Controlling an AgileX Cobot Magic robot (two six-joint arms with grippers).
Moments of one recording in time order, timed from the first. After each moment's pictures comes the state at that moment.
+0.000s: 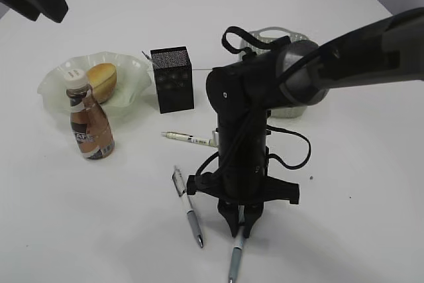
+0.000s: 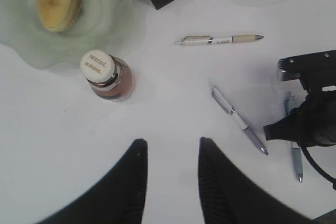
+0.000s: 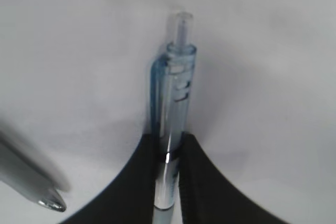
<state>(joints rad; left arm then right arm) -0.43 1.55 -1.64 -0.01 1.25 -0.16 0.64 2.18 -1.48 0.13 1.11 0.76</state>
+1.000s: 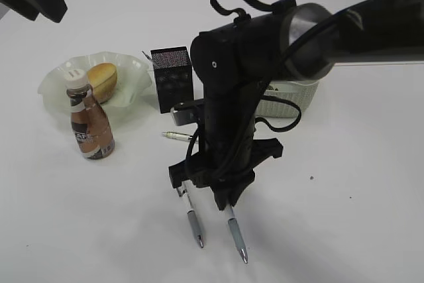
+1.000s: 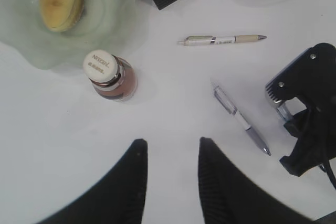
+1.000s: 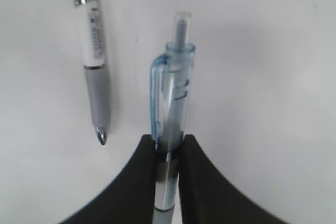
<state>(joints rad) -0.43 1.55 -1.64 0.00 1.25 -0.16 0.69 2.10 -1.54 0.07 1.14 0.33</state>
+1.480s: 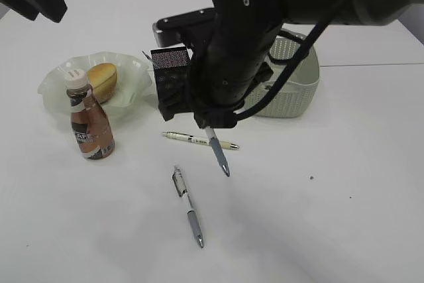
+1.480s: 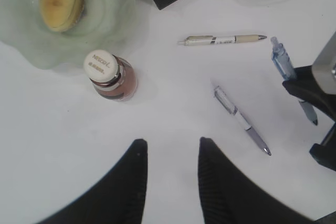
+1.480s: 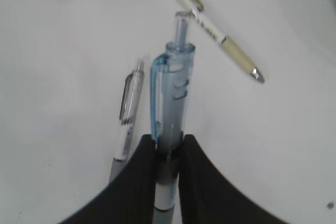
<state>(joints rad) -0.43 1.55 -1.64 0.00 1.25 -0.16 0.69 1.91 -1.54 -0.08 0.87 0.19</state>
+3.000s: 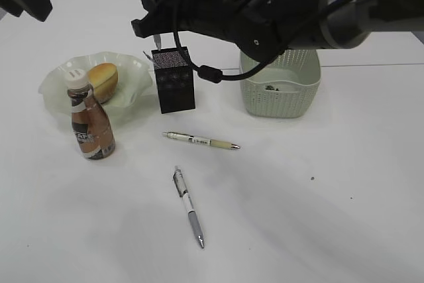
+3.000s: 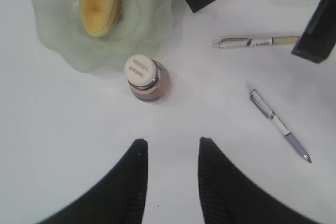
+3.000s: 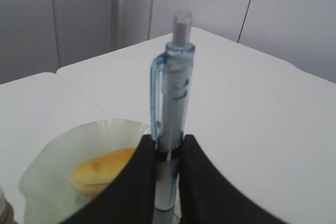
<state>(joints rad) -0.43 1.56 -1.64 0.11 1.25 -0.16 0.56 2.06 -1.58 -0.36 -0.26 0.16</state>
